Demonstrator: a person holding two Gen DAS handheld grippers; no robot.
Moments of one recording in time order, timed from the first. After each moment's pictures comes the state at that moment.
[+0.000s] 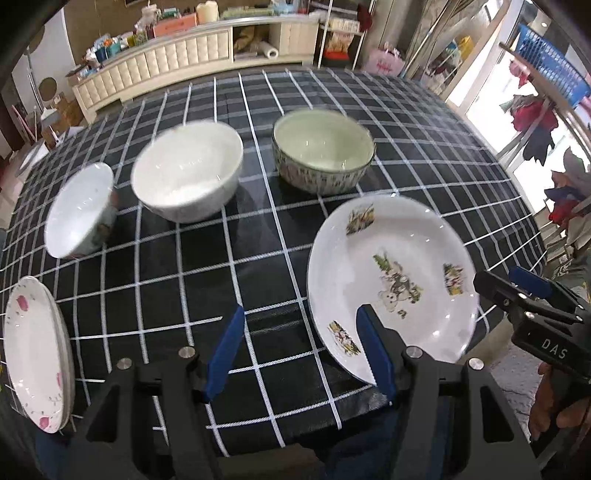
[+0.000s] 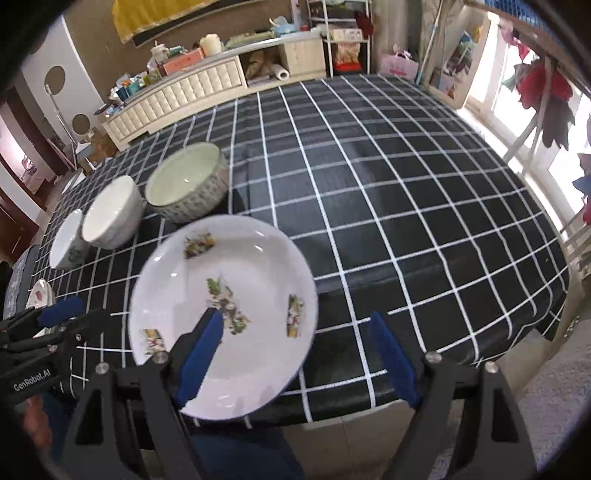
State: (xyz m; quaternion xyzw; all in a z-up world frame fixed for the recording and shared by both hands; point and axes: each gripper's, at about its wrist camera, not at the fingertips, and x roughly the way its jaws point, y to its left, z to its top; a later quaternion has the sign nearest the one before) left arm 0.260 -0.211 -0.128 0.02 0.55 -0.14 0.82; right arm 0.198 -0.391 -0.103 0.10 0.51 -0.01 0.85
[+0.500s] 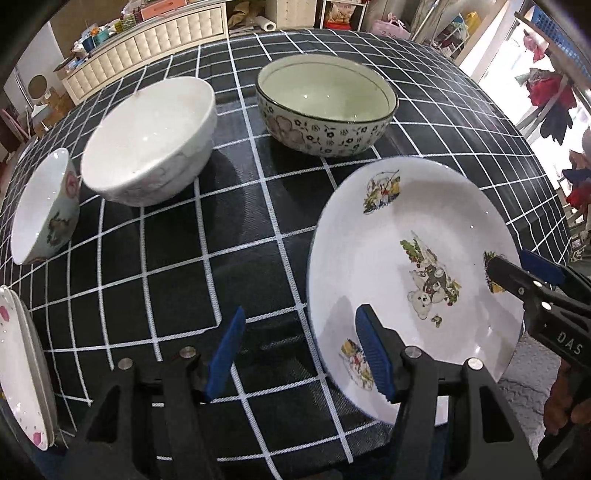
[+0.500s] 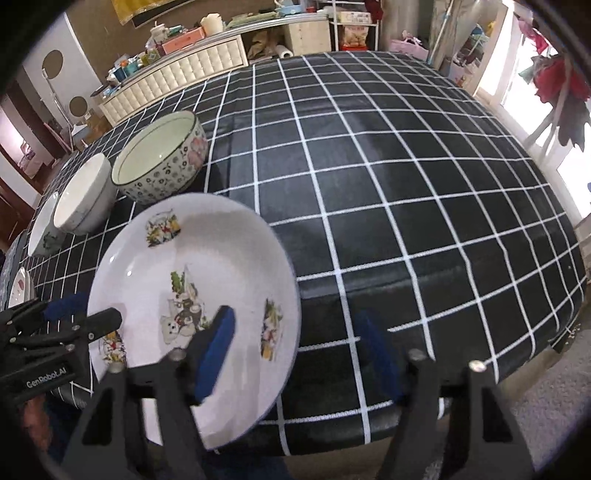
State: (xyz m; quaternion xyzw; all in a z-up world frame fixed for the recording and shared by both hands) left arm 0.284 -0.233 -0.180 0.05 0.59 -0.13 0.79; right arm 0.218 -0.400 -0.137 0.08 0.54 0.01 0.84
